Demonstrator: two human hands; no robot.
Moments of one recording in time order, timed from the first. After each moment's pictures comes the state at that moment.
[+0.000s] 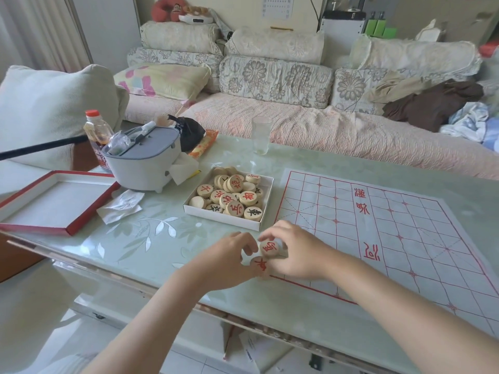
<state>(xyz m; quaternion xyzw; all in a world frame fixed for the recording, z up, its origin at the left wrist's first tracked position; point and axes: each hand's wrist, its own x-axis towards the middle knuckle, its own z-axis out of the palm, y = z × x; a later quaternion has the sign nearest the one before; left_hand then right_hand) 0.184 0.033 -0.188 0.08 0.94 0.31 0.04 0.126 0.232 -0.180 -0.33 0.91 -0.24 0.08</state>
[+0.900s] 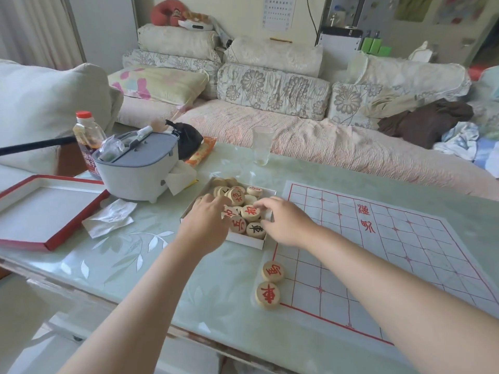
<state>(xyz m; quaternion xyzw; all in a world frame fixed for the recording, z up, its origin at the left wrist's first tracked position) 0.098 -0.016 -0.174 -0.04 0.96 0.23 -0.13 0.041 0.178 -0.161 -0.27 0.94 -0.23 0.01</state>
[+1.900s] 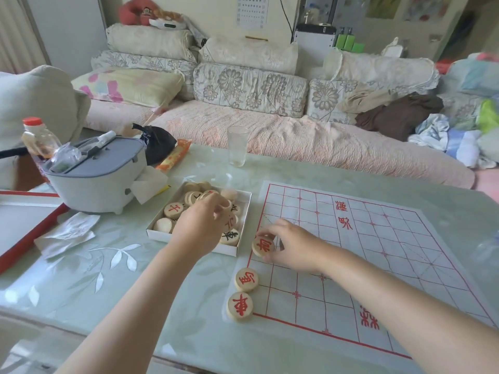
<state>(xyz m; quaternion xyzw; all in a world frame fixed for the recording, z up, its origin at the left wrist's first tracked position) 0.082 0.031 -0.156 -0.03 0.94 0.31 -0.14 0.054 0.252 -0.173 -0.24 0.94 -0.20 0.10</state>
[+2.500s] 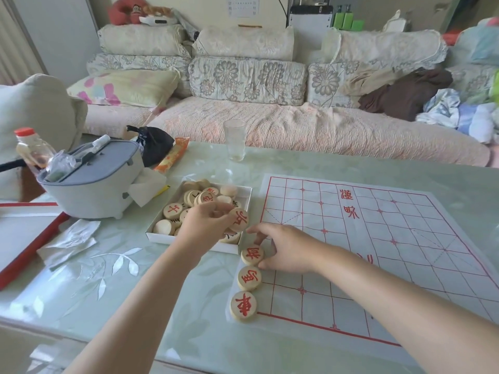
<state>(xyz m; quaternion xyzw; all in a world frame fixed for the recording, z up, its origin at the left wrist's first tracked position) 0.086 0.045 -0.155 -0.07 0.80 0.60 -0.04 0.058 0.241 -0.184 -0.28 0.92 -0.24 0.13</state>
